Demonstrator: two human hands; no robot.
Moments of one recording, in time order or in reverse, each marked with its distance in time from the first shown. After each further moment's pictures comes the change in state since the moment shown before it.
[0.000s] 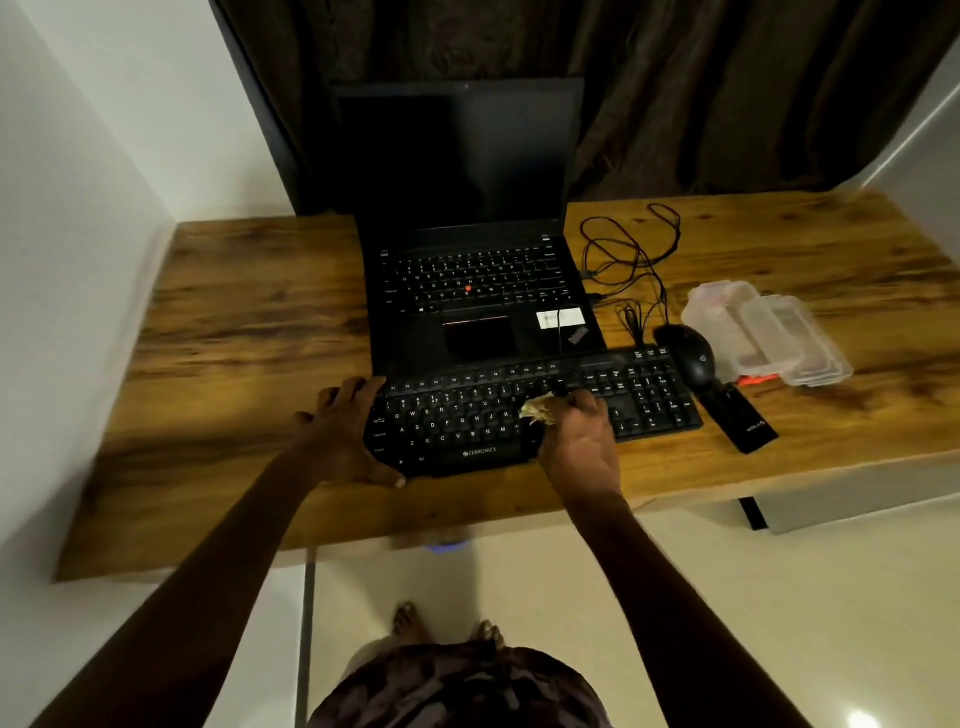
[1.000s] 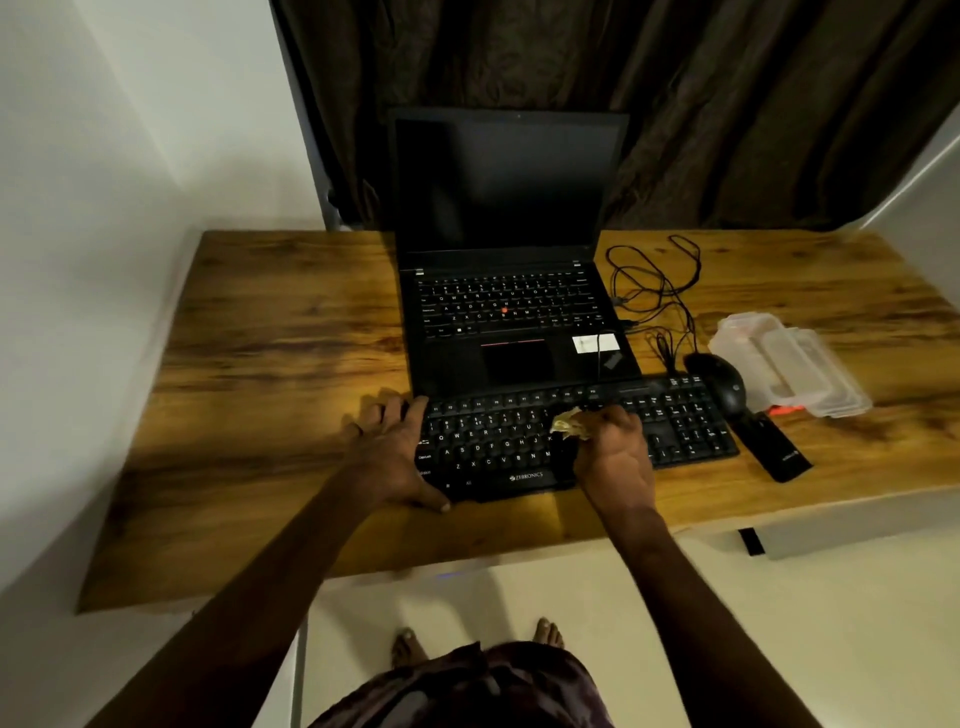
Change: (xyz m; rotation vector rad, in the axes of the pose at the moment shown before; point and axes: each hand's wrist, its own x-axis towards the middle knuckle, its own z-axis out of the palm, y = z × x) left_hand 0.008 -0.006 0.002 -0.034 0.001 0.047; right_hand 0.002 -0.024 0.006 0.050 0.213 -0.008
